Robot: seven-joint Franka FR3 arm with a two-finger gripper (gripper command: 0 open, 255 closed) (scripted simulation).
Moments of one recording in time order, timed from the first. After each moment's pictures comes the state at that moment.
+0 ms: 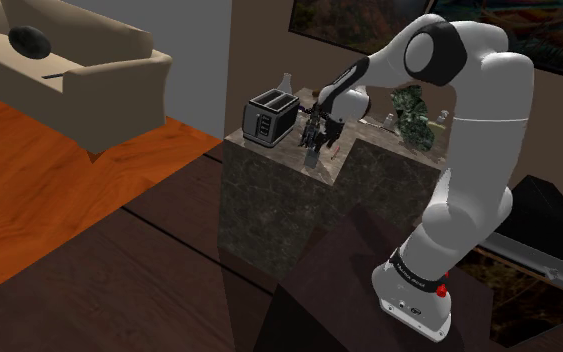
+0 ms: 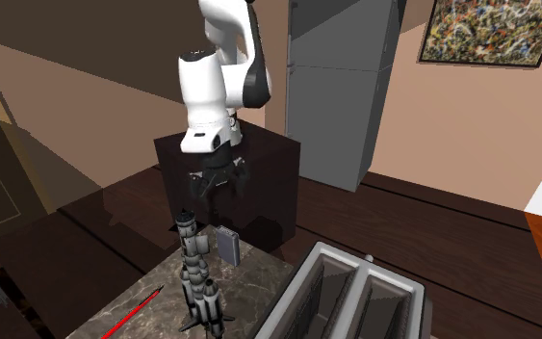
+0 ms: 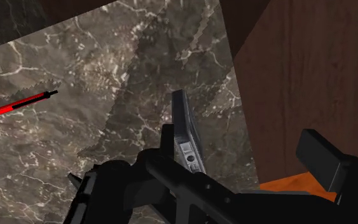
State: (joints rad) arm -0.25 0.43 -0.34 -2.07 0.35 2.52 -0.74
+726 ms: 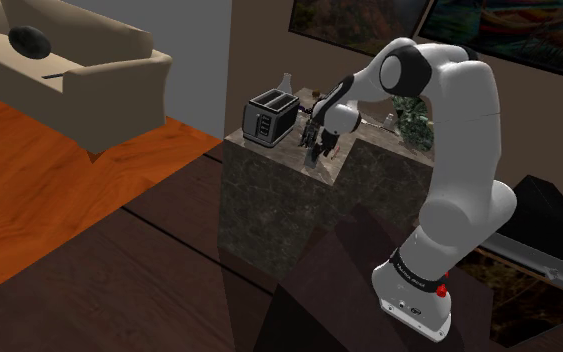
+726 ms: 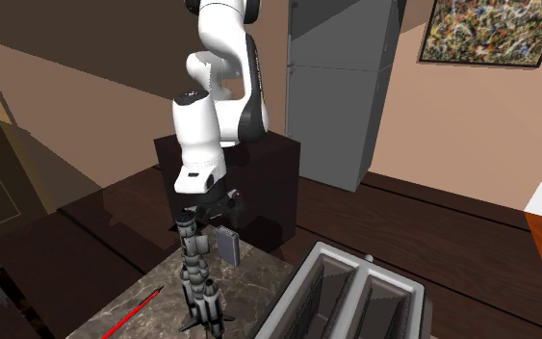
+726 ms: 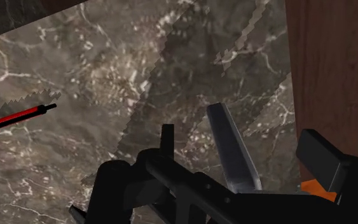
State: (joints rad) arm -0.34 0.65 -0.28 -1.92 0.43 2.59 -0.82
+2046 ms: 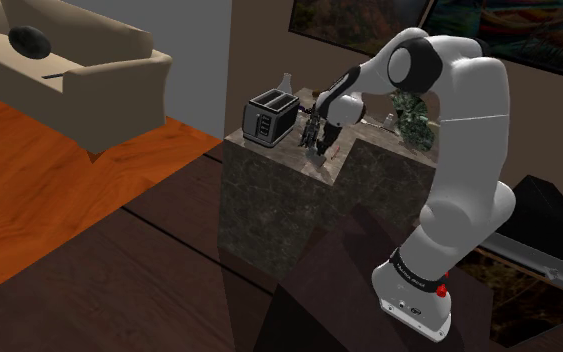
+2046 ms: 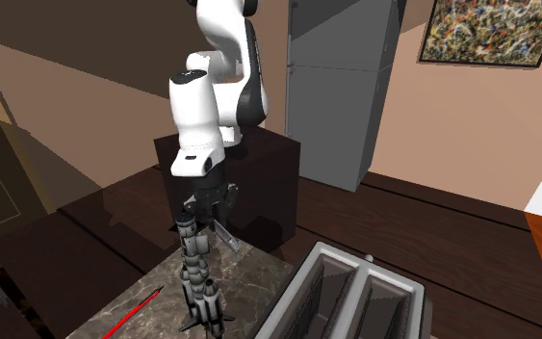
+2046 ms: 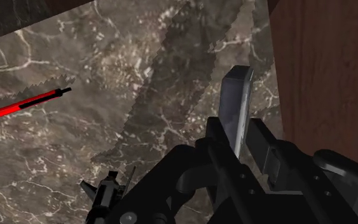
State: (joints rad) arm -0.31 0.57 -0.31 -1.94 0.39 2.53 -0.79
